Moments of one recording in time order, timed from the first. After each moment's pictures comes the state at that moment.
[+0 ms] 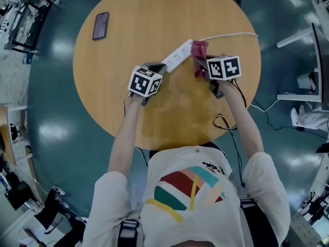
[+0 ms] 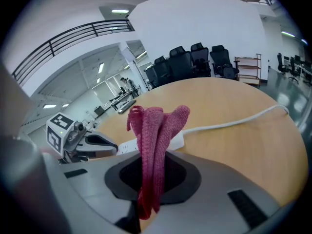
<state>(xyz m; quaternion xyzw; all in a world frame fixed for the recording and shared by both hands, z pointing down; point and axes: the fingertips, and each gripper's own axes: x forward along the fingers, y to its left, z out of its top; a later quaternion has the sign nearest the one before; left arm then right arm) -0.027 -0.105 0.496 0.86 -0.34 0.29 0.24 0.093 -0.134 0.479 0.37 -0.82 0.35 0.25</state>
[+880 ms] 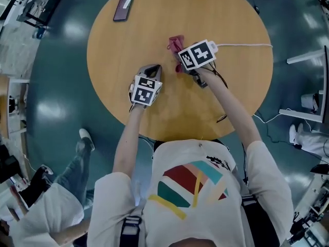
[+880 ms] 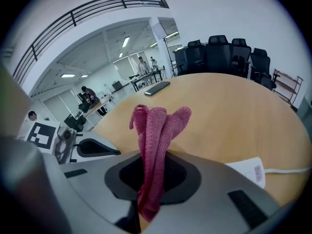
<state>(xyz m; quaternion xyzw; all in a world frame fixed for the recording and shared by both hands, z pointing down) -0.116 -0.053 0.507 0.81 -0.49 0.28 0.19 -0.065 -0.115 0.488 0.24 -0.85 0.27 0.37</state>
